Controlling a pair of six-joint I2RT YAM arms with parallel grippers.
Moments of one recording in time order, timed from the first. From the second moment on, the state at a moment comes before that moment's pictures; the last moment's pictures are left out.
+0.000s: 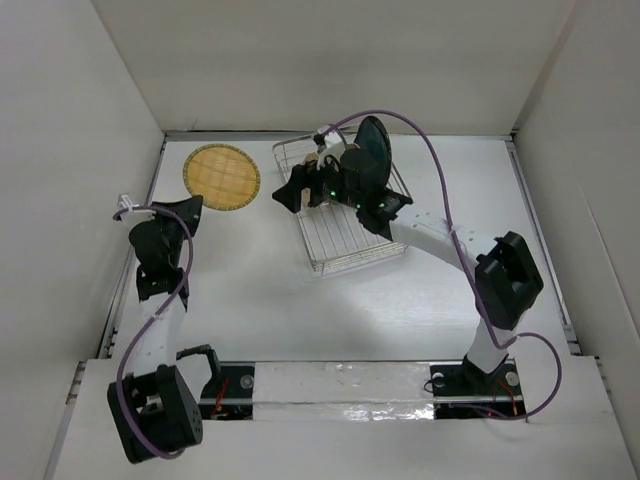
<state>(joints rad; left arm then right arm) 0.26 0.99 0.48 0.43 0.20 -1.07 0.75 1.77 1.43 0.22 -0.26 0.36</state>
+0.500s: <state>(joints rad) 0.26 0.65 0.48 0.22 0.54 -0.96 0.73 1.79 1.47 0.22 -0.29 0.37</state>
